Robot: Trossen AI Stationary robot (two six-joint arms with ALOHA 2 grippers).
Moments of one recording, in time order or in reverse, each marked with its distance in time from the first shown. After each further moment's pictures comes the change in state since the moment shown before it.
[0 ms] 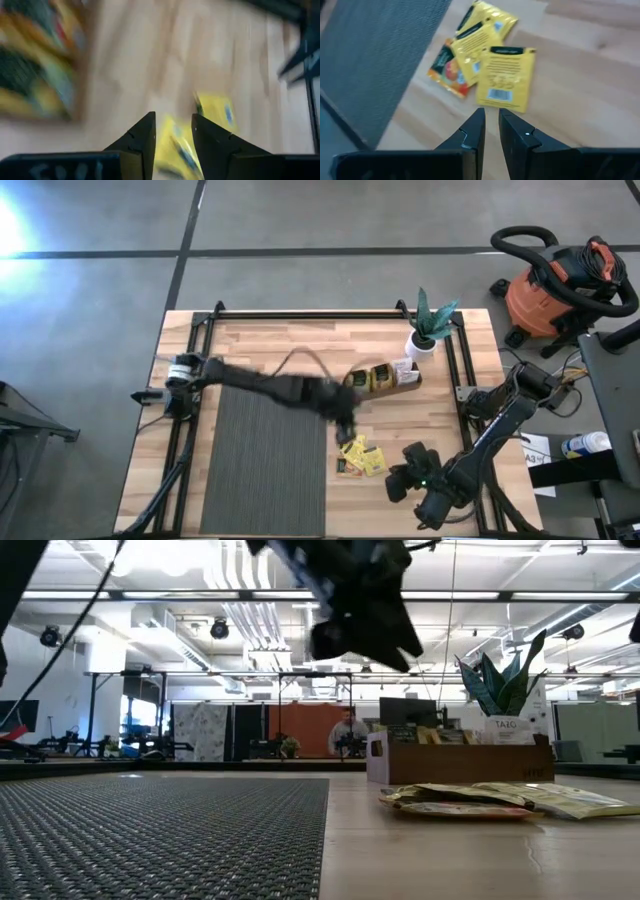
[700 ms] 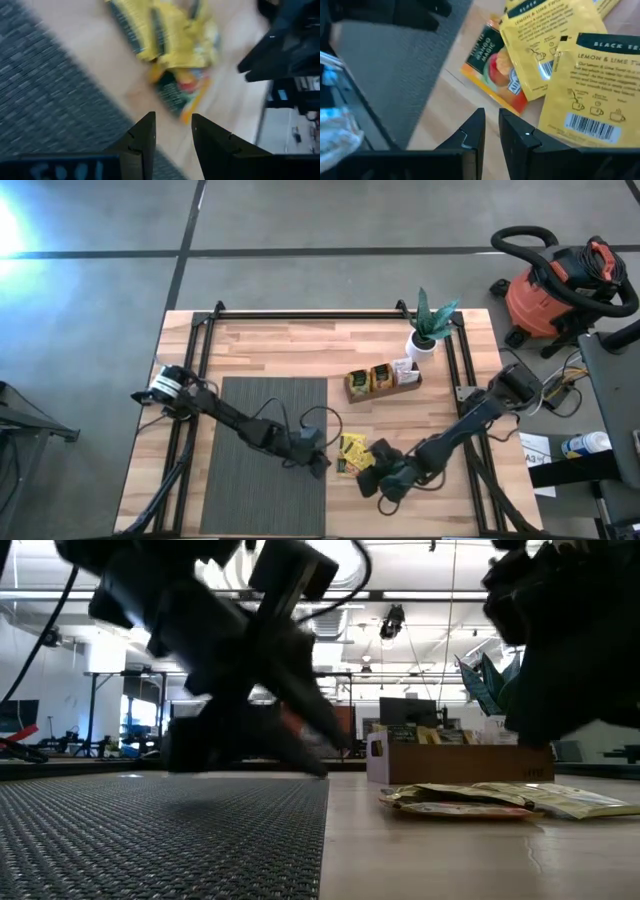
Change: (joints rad) left arm -0.291 -0.070 -0.622 0.663 -0.145 -0.823; right arm -0.231 0.078 -0.187 0.685 -0.228 -0.345
